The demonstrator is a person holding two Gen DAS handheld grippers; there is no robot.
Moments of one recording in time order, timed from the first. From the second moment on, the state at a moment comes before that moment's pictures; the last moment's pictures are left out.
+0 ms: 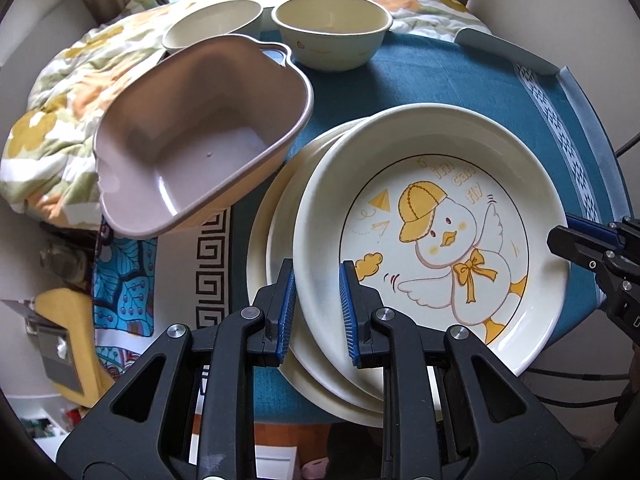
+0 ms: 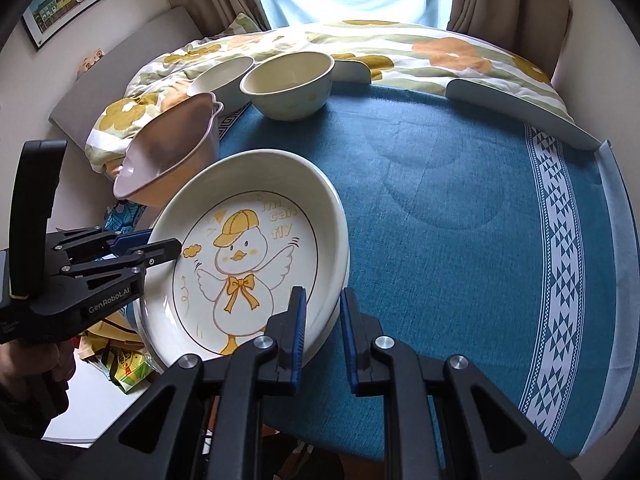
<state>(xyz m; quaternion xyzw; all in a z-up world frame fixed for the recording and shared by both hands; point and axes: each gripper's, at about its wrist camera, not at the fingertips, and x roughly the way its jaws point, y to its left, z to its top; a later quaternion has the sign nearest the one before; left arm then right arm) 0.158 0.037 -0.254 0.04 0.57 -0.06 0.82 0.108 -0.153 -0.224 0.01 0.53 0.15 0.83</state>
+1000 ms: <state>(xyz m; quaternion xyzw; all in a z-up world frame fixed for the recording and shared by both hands) 0.153 0.038 -0.244 0.04 0.58 -0.05 0.81 0.117 -0.147 -0.235 0.01 0.55 0.15 0.82</state>
